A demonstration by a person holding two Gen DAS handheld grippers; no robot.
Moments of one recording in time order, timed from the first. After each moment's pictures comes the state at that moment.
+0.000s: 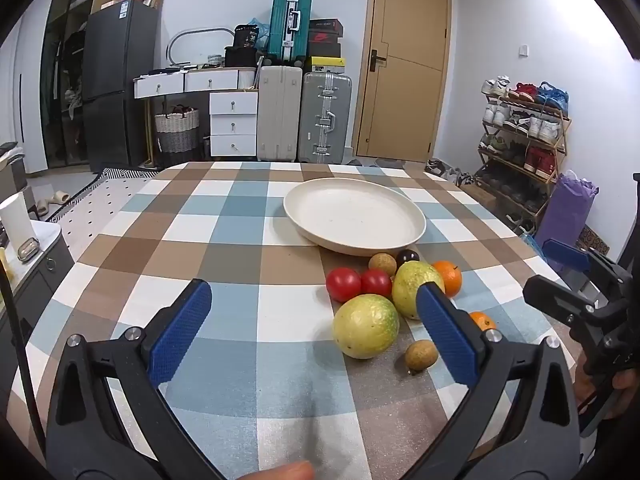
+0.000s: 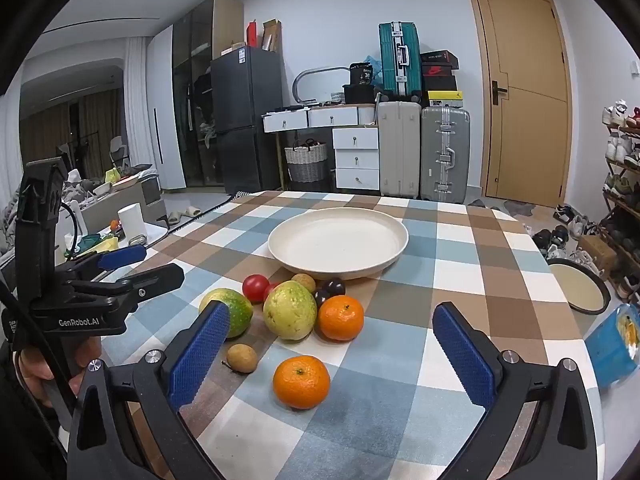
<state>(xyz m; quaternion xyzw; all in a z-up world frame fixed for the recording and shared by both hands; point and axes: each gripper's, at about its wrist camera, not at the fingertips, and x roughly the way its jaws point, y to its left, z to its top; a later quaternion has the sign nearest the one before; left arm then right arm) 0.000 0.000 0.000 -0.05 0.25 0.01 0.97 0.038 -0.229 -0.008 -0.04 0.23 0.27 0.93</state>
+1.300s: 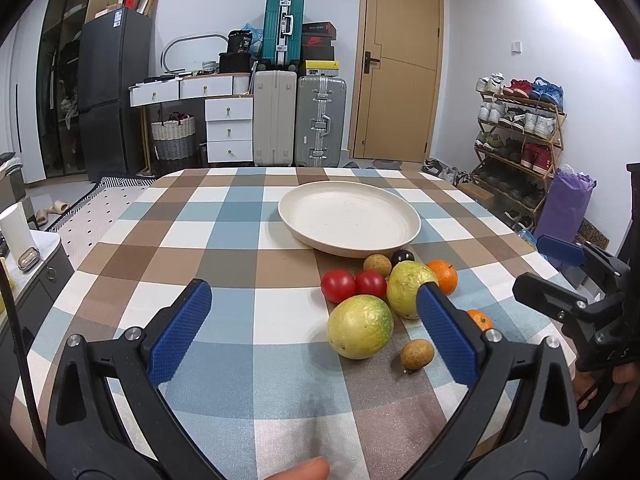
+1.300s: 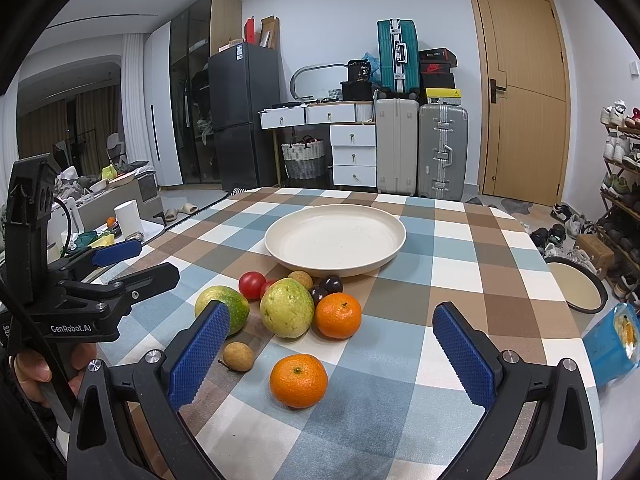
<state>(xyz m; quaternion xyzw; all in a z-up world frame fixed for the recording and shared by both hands) -0.006 -0.005 0.004 -0.04 0.24 0.00 0.97 0.038 -0.229 -0.008 -0.04 0.24 0.27 0.93</state>
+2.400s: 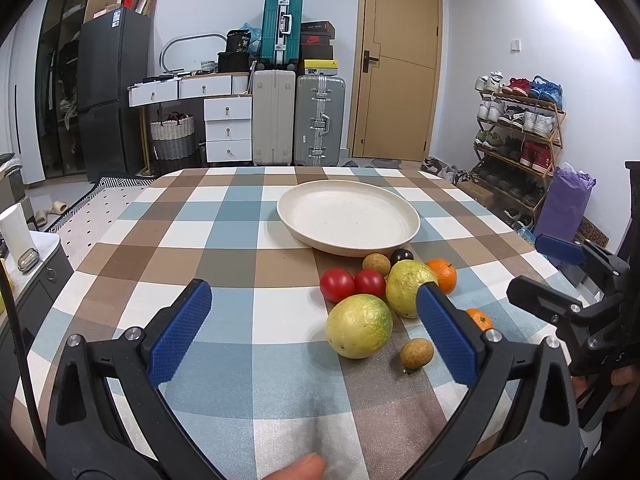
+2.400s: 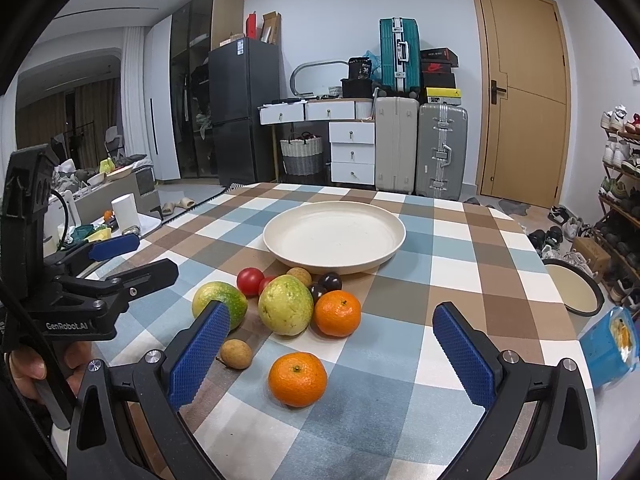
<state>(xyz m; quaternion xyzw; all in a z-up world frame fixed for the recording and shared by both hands) -0.006 -0.004 0.005 -0.04 0.24 0.00 0.97 0.039 -0.226 -0.011 -0.05 0.24 0.26 0.93</state>
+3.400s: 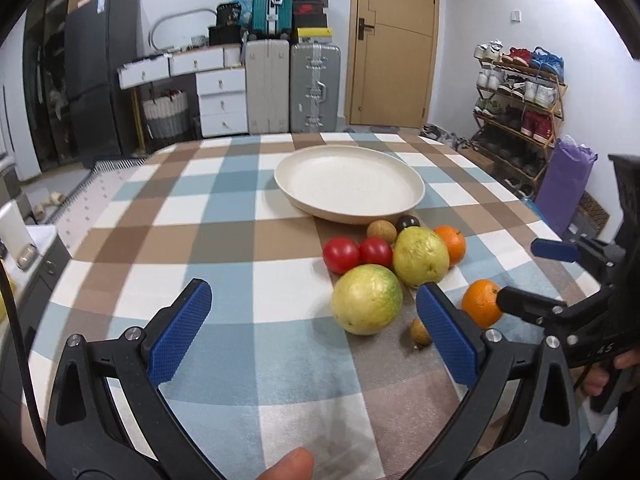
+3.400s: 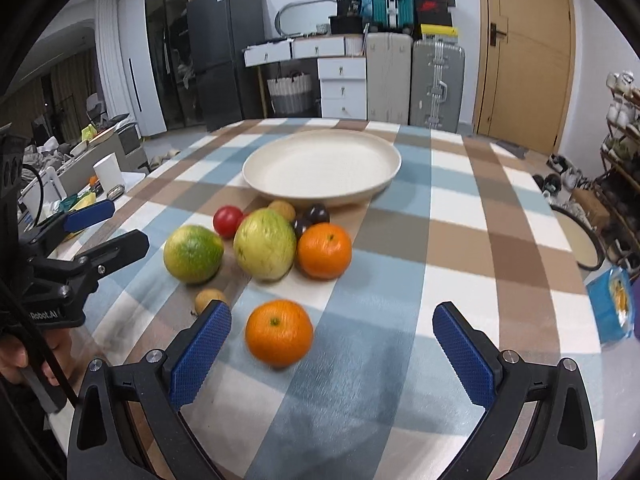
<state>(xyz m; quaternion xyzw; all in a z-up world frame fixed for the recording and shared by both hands) 0.012 -0.003 -0.008 -0.03 0.31 -0.01 0.95 0.063 -0.221 -0.034 -0.07 0.36 0.24 0.90</state>
